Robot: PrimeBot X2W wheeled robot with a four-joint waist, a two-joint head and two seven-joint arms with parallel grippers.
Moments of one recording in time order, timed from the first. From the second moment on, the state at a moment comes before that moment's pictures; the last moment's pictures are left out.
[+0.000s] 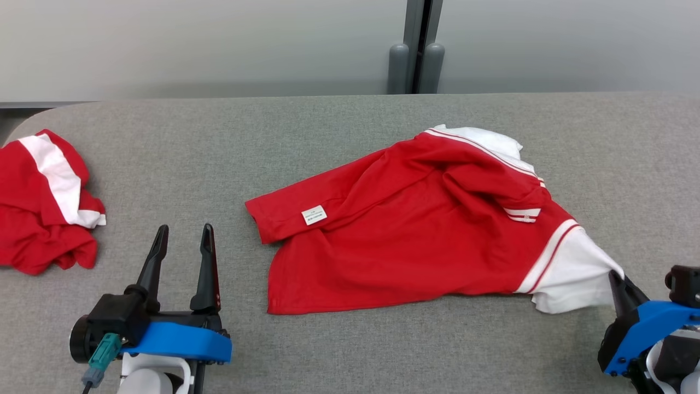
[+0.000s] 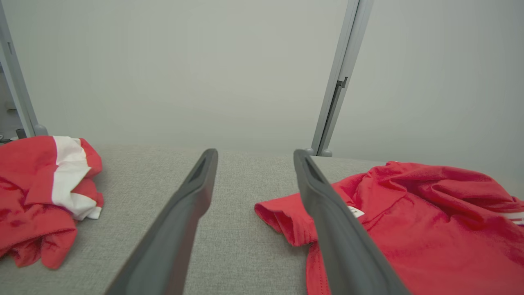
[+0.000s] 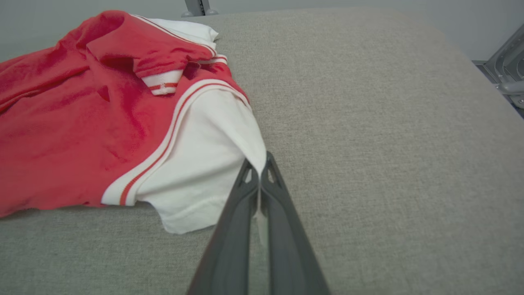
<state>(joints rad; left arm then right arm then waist) -0.12 0.10 -0.08 0.23 -0.25 -0.12 -0.26 -0.10 -0.09 -0.25 0.16 0.12 0.13 0.31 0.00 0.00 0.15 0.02</state>
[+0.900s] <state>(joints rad) 0.03 0.09 -0.02 0.26 -0.23 -0.12 -0.26 0.04 -0.08 -0.11 0.08 0.11 0.13 -0.12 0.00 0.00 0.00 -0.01</state>
